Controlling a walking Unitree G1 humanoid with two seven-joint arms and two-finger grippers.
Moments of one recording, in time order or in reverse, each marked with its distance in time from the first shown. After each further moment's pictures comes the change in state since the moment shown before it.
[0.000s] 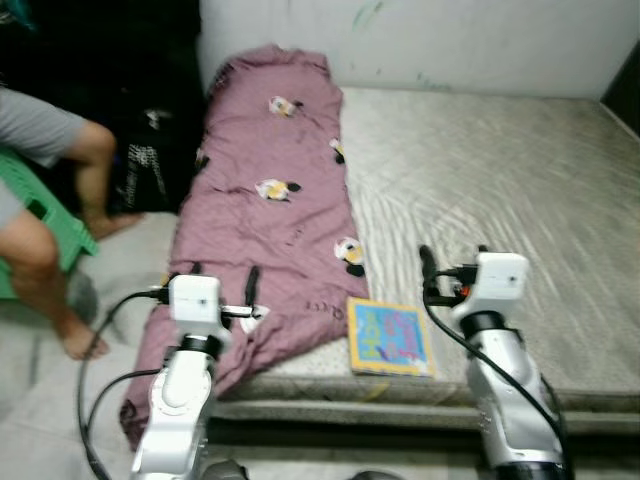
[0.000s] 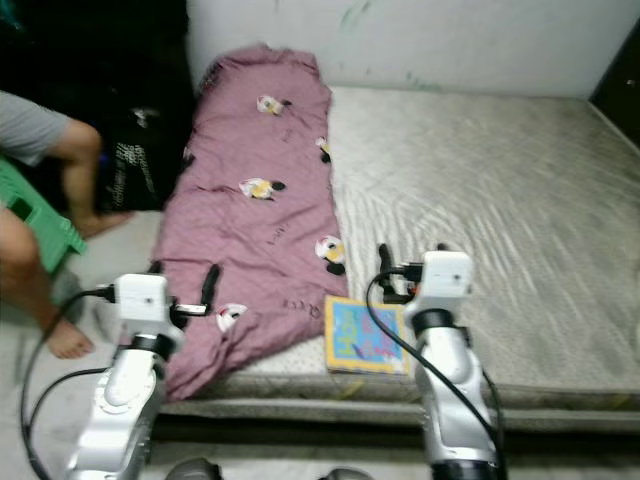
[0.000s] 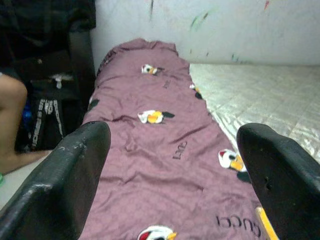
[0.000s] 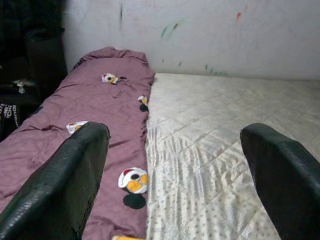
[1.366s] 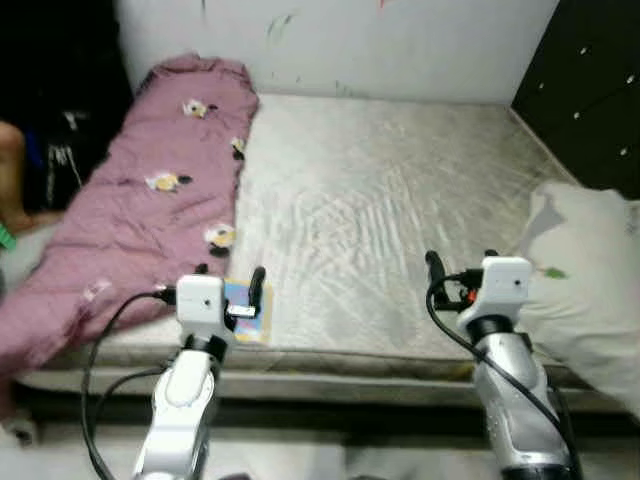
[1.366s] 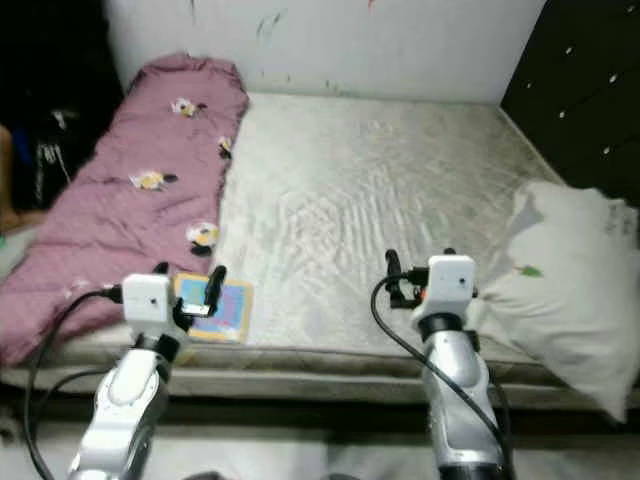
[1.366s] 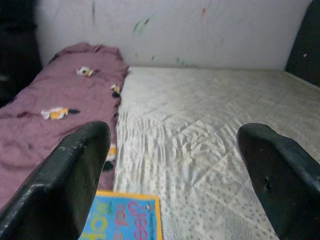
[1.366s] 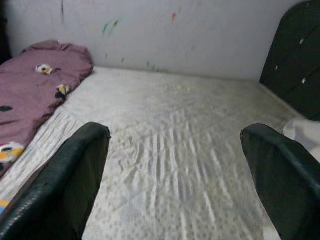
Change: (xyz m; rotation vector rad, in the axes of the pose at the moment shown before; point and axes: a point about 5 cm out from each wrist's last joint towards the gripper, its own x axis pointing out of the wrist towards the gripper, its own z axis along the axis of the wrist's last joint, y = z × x) left arm -0.002 -0.001 -0.003 -0.009 0.015 0.005; right arm -0.001 -0.003 -0.005 -0.033 0.024 0.002
